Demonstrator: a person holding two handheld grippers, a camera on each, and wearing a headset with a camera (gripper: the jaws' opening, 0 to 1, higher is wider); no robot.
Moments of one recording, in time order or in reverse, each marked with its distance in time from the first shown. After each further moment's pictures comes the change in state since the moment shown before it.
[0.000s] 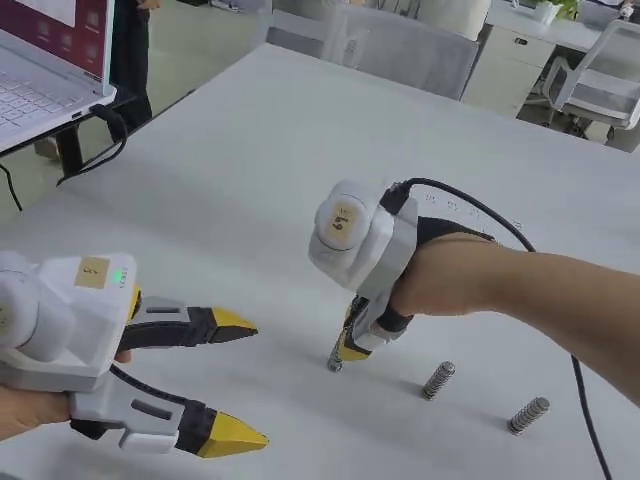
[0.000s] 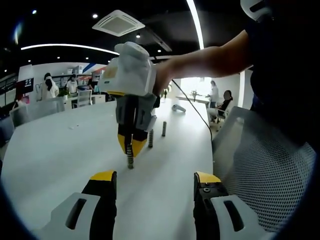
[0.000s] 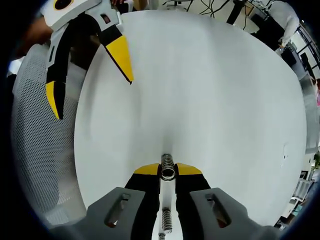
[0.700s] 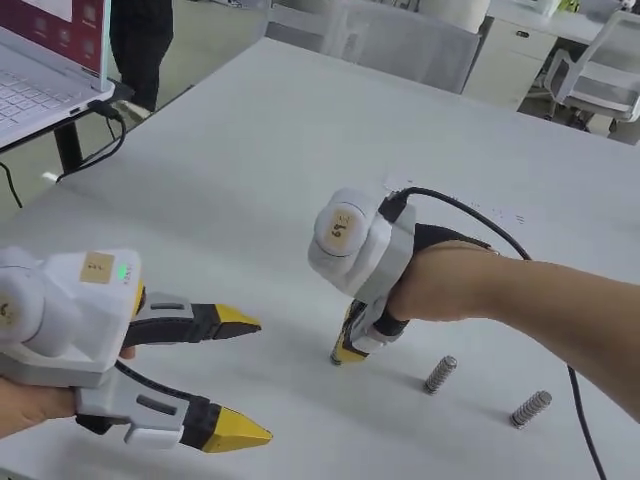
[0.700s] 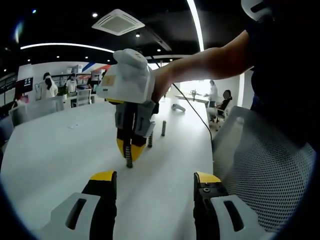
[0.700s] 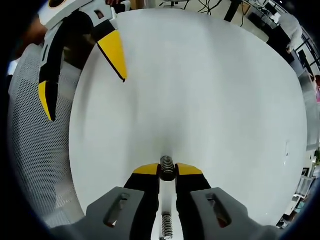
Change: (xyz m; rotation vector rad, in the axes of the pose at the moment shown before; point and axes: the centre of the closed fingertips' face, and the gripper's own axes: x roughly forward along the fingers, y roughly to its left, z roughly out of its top) left arm 0.002 -0.002 -0.001 -0.002 0.008 -0.008; right arm 0.009 0.001 -0.002 0.021 -0.016 -0.011
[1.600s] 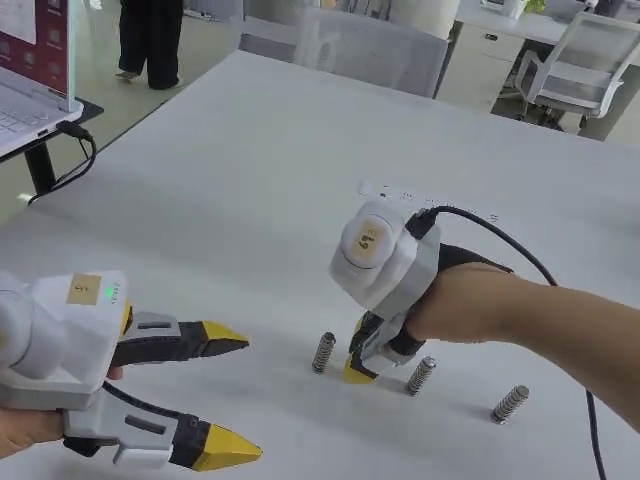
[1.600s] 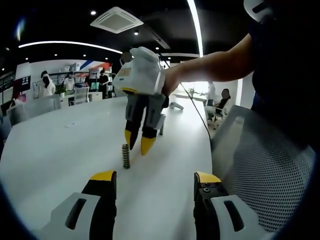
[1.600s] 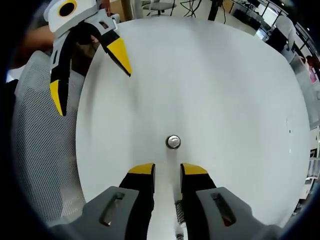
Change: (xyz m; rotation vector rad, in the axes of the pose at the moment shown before) left arm 0.008 -0.002 0.001 -0.004 0.018 -0.022; right arm -0.015 0.009 -0.028 0.130 -0.091 0.003
